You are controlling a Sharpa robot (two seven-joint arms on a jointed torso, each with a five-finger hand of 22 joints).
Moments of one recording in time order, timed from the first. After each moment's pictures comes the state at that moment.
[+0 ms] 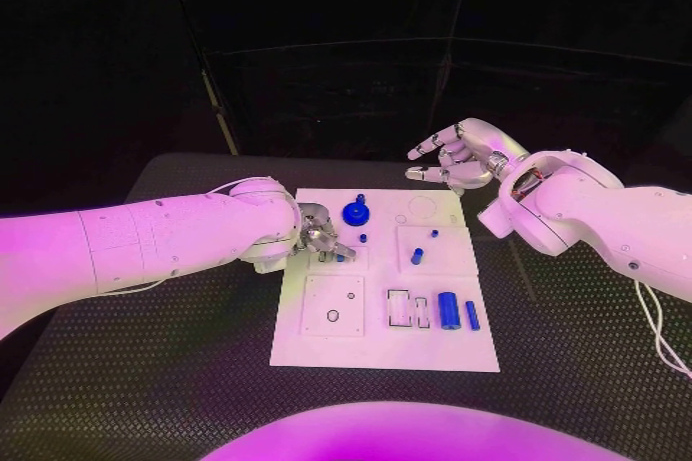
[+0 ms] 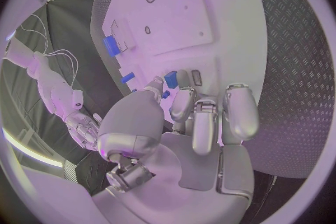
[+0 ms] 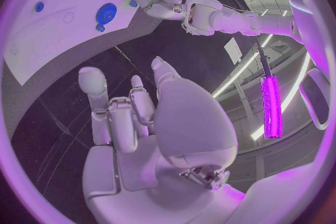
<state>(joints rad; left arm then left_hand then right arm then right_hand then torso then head) 1.29 -0.63 -0.23 1.38 -0.99 0.07 -0.50 0.94 0.04 0.02 0.20 0.04 0.87 0.02 0.80 0.68 1.36 -0.04 1.31 1.17 1.47 -0.09 1.57 1.31 0.08 1.38 0.02 1.38 1.21 1.17 -0.82 0.09 1.55 -1.02 -0.34 -0.02 1.38 -0.06 0.05 0.18 0.23 0.88 0.16 0.16 0.08 1.34 0.08 1.32 1.23 1.47 0.01 1.51 1.31 0.13 1.17 0.11 1.20 0.75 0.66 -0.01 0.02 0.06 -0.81</state>
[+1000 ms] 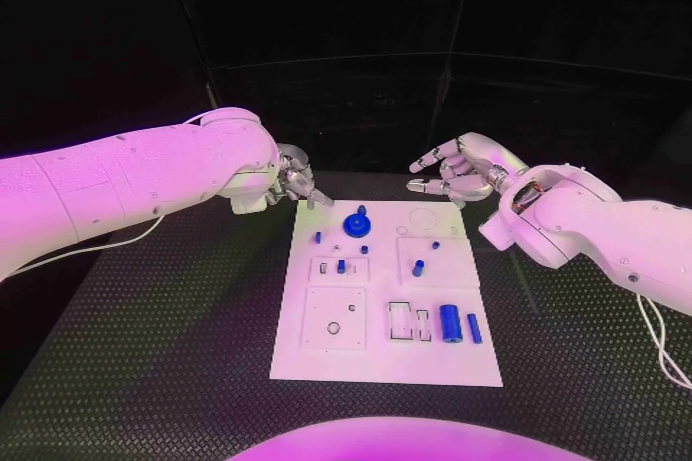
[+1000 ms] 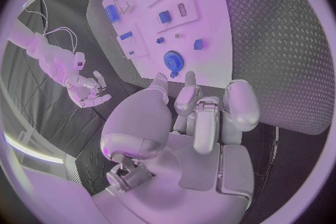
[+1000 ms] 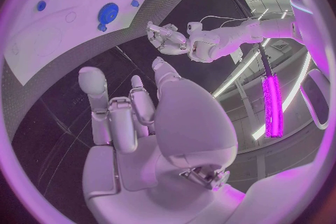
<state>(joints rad) 1.45 -0.62 -0.16 1.22 -0.98 0.23 -0.51 1.07 0.10 -0.11 0.19 0.04 0.78 0.10 0.58 0.52 1.31 0.01 1.27 1.10 1.47 -0.05 1.57 1.31 0.08 1.34 0.06 1.33 1.15 1.17 -0.81 0.09 1.54 -1.01 -0.34 -0.02 1.37 -0.06 0.05 0.18 0.23 0.88 0.16 0.16 0.08 1.34 0.08 1.32 1.23 1.47 0.01 1.51 1.31 0.13 1.17 0.11 1.20 0.75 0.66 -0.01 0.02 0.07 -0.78</state>
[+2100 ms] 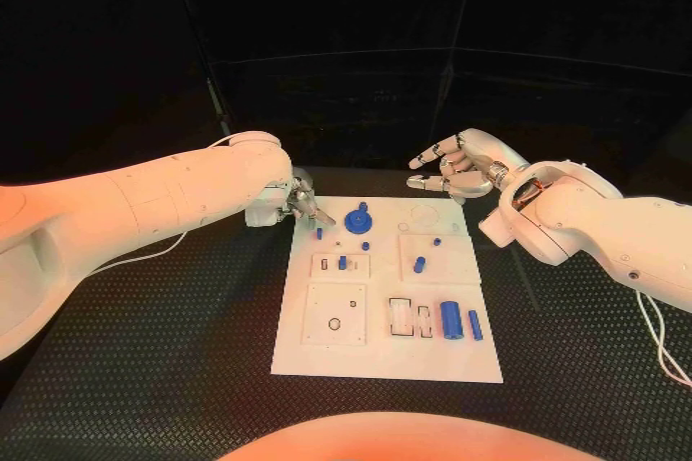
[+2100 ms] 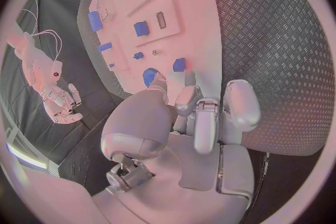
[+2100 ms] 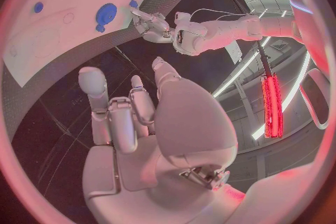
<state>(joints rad) 1.35 -0.49 -0.17 1.00 -0.99 0.31 -0.50 1.07 0.11 -0.15 0.21 0.04 0.82 0.10 0.56 0.49 1.31 0.02 1.27 1.10 1.47 -0.05 1.57 1.31 0.08 1.34 0.06 1.33 1.15 1.17 -0.81 0.09 1.54 -1.01 -0.34 -0.02 1.37 -0.06 0.05 0.18 0.23 0.88 0.16 0.16 0.08 1.34 0.08 1.32 1.23 1.47 0.01 1.51 1.31 0.13 1.17 0.11 1.20 0.75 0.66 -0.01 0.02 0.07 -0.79</state>
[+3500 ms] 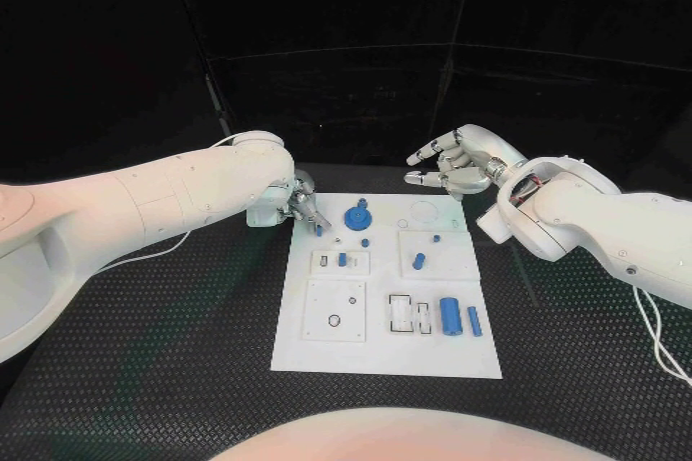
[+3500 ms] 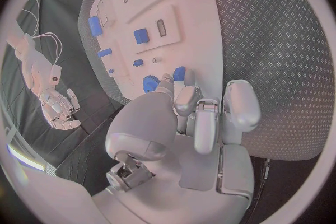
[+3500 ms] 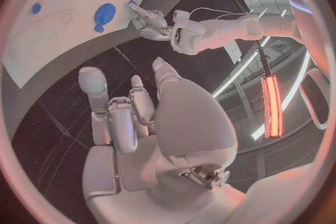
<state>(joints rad) 1.34 -0.47 -0.17 0.98 -0.99 0.35 -0.50 1.17 0.17 -0.15 0.15 0.04 0.86 0.09 0.56 0.47 1.31 0.02 1.27 1.10 1.47 -0.05 1.57 1.31 0.08 1.34 0.06 1.33 1.16 1.17 -0.80 0.09 1.54 -1.01 -0.34 -0.02 1.37 -0.05 0.05 0.19 0.23 0.88 0.16 0.16 0.08 1.34 0.08 1.32 1.23 1.47 0.01 1.51 1.31 0.13 1.17 0.11 1.20 0.75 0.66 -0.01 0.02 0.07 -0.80</state>
